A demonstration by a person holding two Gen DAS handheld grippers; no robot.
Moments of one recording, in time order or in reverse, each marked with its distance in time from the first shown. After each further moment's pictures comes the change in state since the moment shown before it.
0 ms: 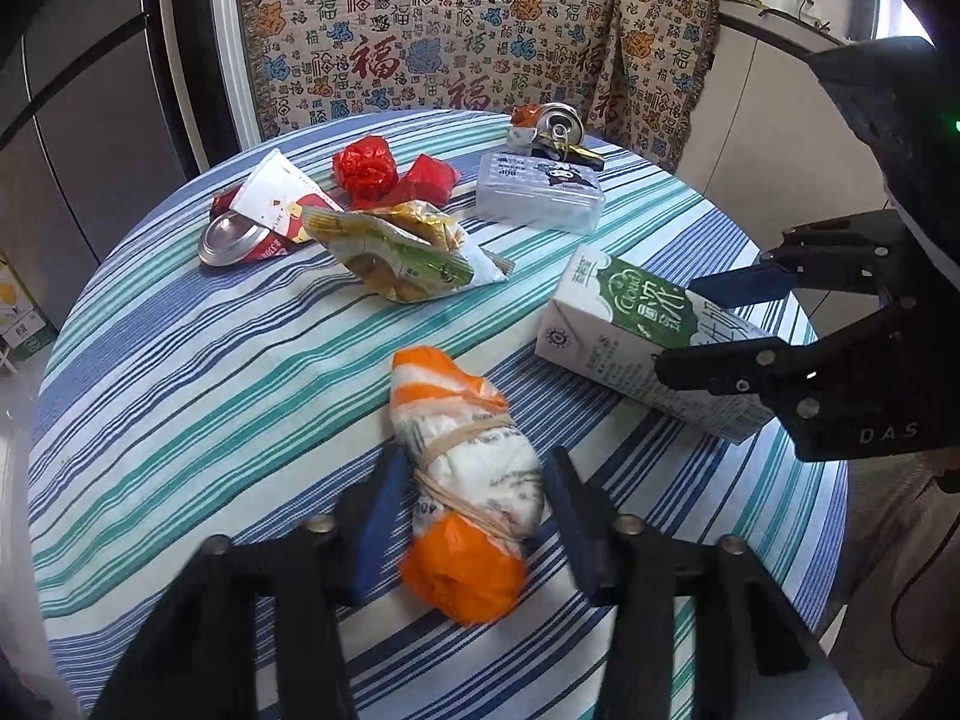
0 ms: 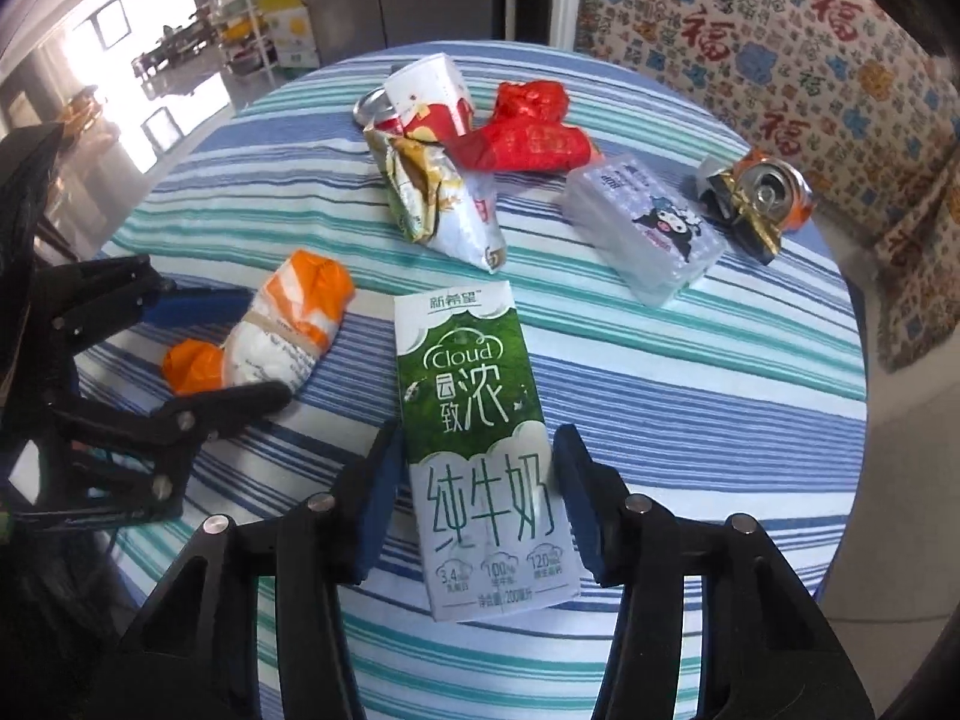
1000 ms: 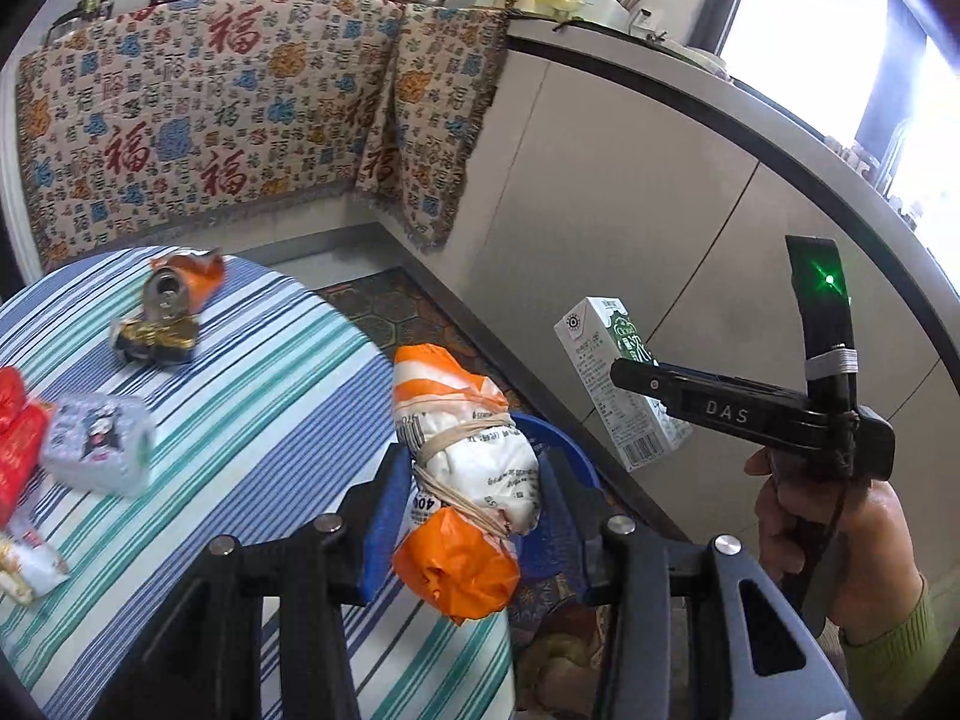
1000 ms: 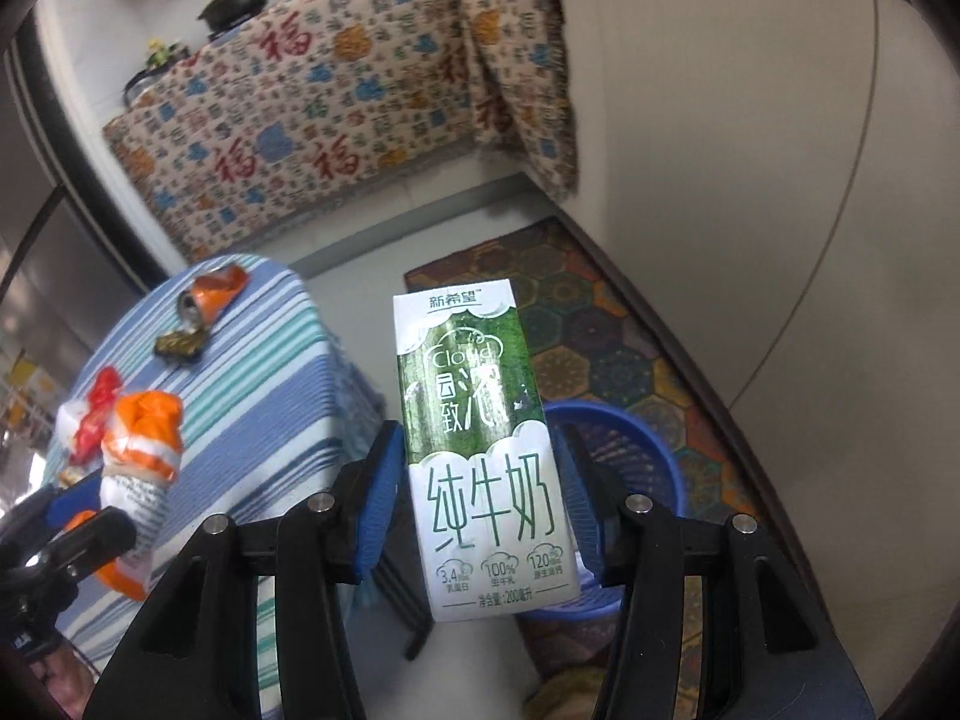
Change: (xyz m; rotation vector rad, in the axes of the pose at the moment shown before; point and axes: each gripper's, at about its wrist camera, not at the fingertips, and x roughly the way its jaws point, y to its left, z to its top) left arm 0.049 -0.241 0.146 0.160 -0.078 -0.413; right arm -0.130 -0.262 -0.177 0.869 -0.263 -0.377
